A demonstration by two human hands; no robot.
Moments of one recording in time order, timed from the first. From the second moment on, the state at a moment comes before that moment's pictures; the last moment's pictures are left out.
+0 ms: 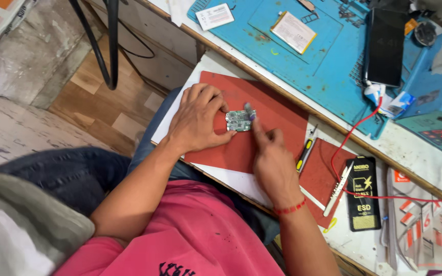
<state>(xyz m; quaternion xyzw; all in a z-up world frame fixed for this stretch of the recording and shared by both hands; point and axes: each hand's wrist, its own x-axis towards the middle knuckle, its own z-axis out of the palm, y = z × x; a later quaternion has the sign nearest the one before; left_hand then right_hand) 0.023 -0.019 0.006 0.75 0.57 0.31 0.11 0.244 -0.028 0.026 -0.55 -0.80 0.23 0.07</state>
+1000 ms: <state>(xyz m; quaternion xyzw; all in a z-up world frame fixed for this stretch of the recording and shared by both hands) 0.011 -0.007 -0.003 0.76 0.55 0.33 0.15 0.219 -0.053 0.030 -0.59 -0.77 0.24 0.10</state>
